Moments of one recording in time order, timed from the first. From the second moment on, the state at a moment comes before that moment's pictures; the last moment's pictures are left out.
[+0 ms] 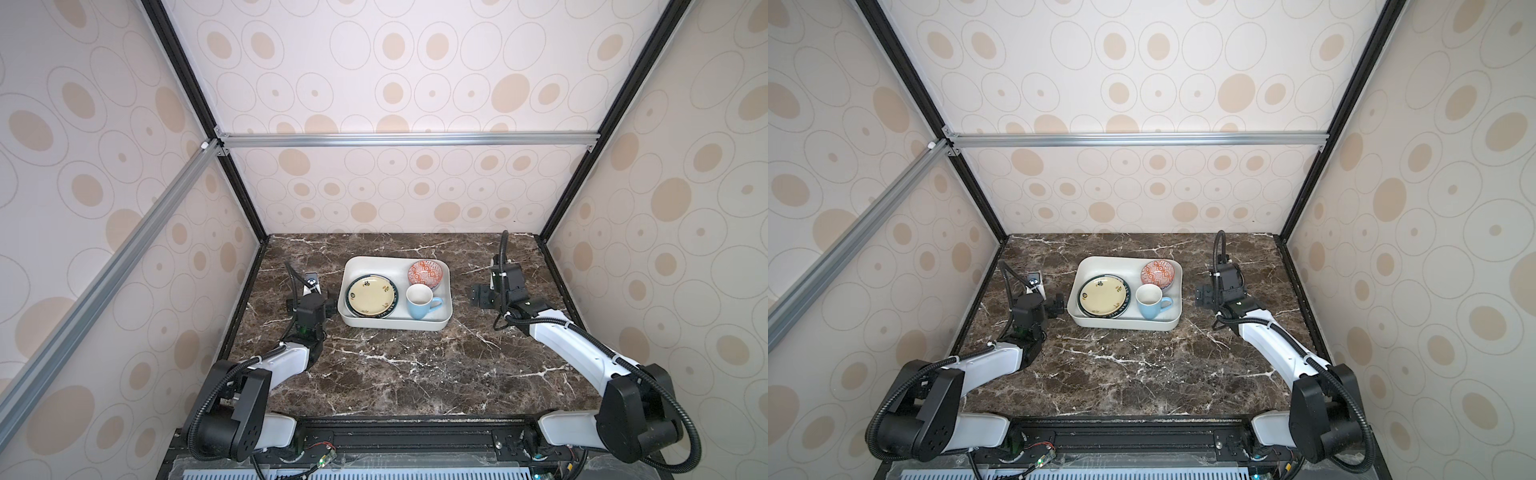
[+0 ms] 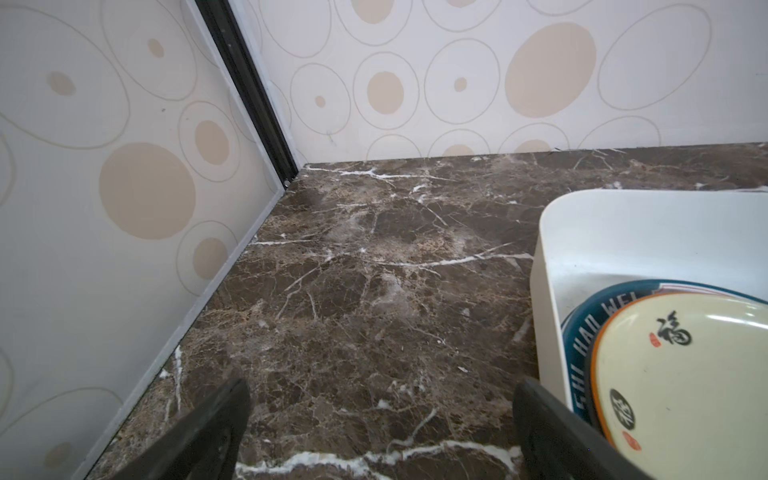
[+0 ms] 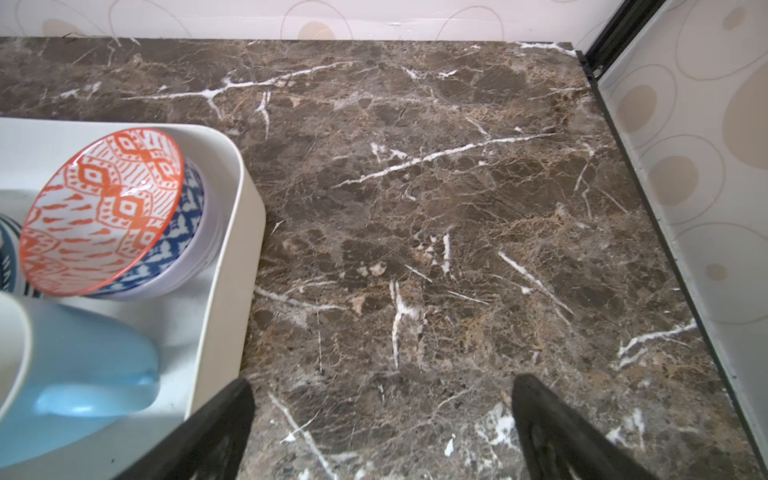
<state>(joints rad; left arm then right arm) -0.21 1.37 0.45 0.61 -0.48 0.02 0.29 1.35 0.89 -0.27 0.30 0.20</state>
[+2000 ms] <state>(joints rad) 0.00 1.57 0.19 1.26 -0.14 0.01 0.04 1.55 0.40 0.71 0.05 -0.03</state>
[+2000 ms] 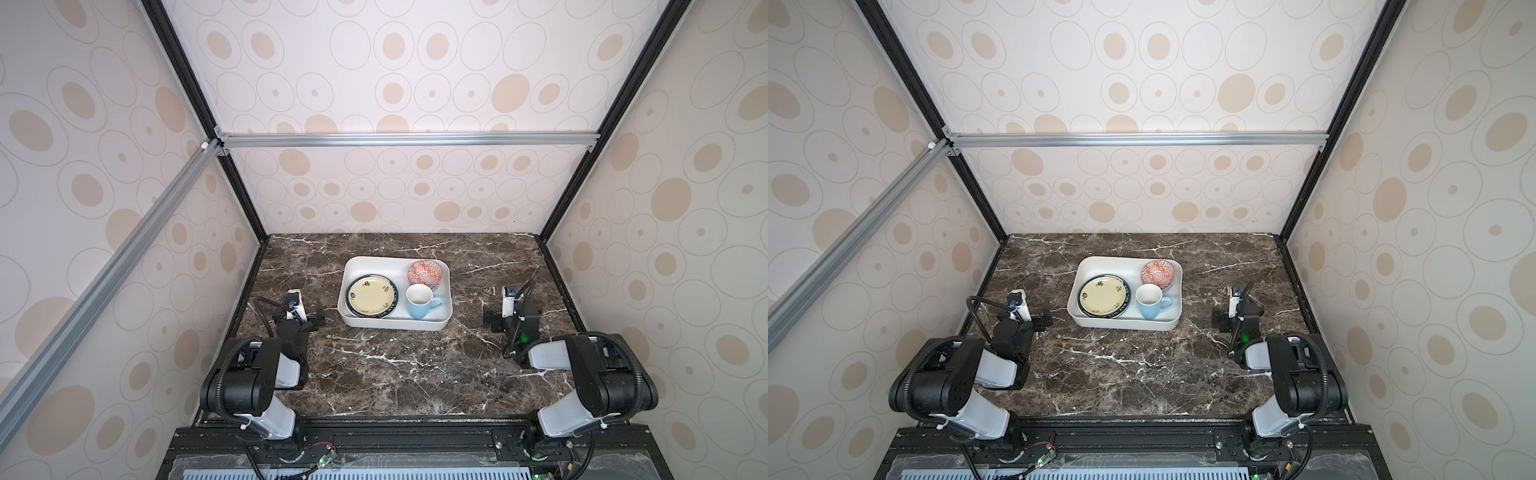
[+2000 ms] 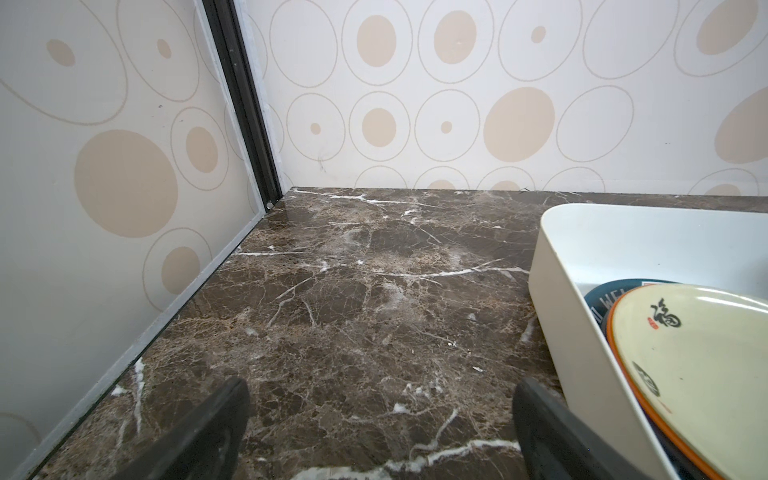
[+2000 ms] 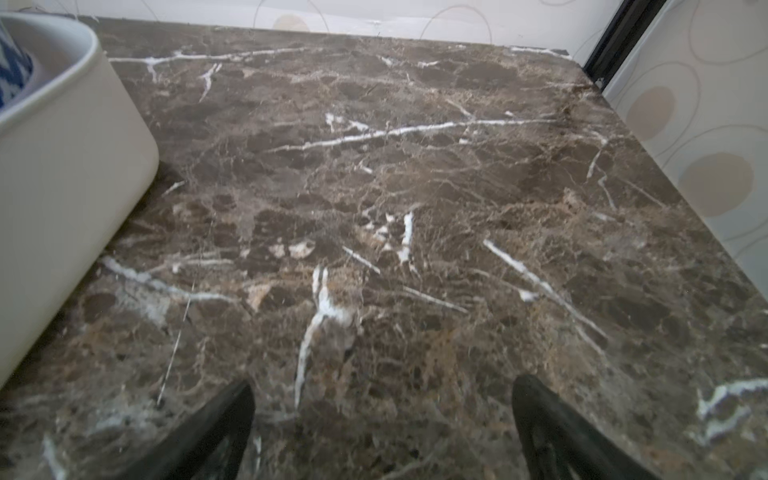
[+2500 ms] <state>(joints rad) 0.00 1.57 0.19 1.26 -0.14 0.01 0.04 1.55 0.42 0.69 0.02 -0.02</state>
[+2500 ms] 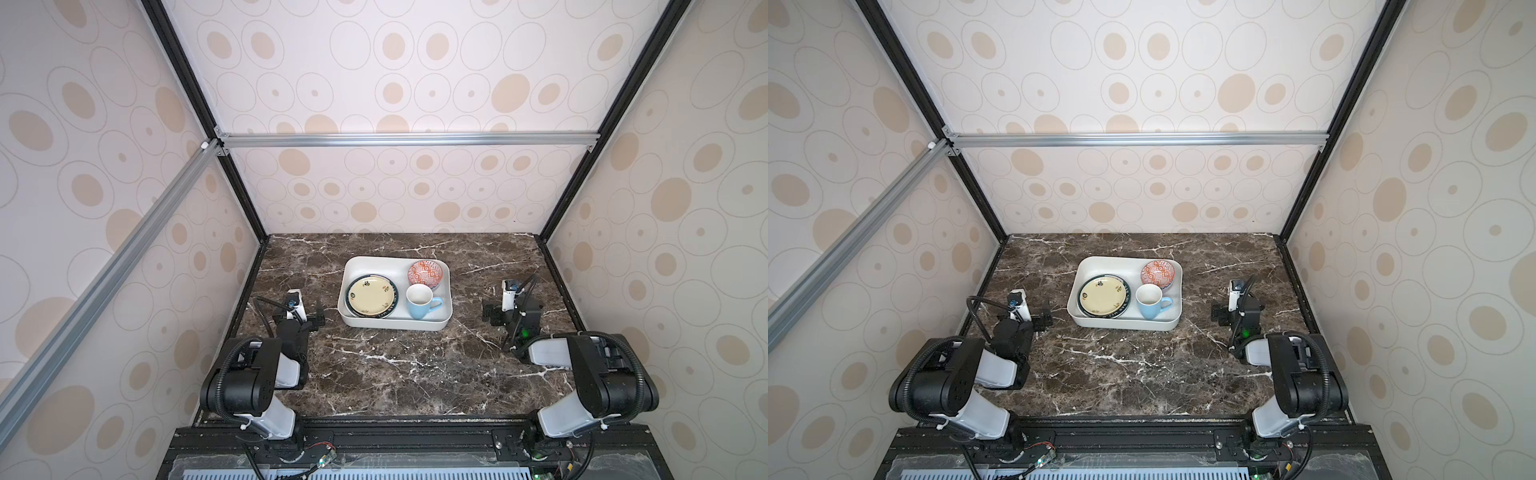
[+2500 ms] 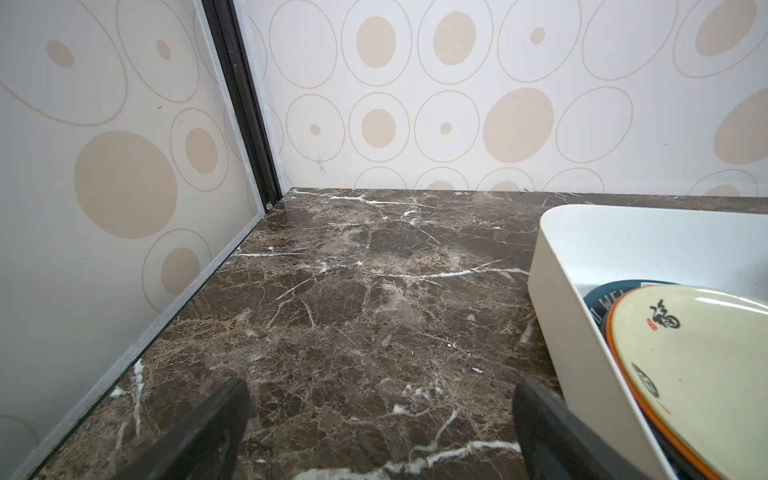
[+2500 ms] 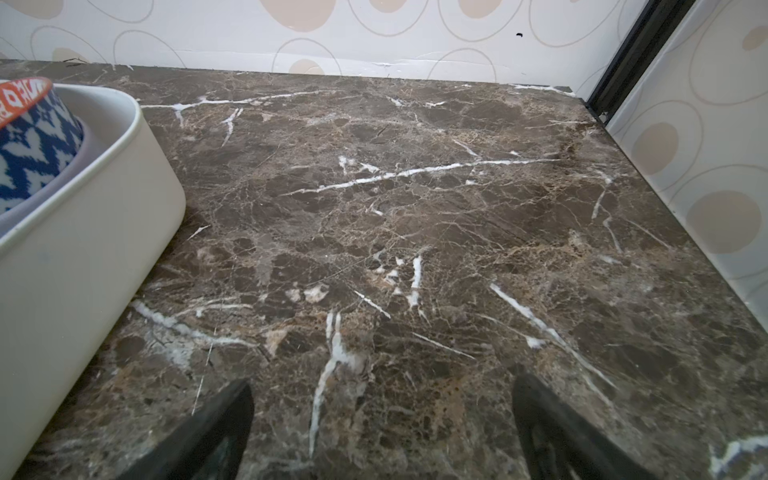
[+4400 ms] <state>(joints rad) 0.00 1.57 0.20 1.26 -0.14 0.01 0.04 1.55 0.42 0.68 0.02 -0.02</state>
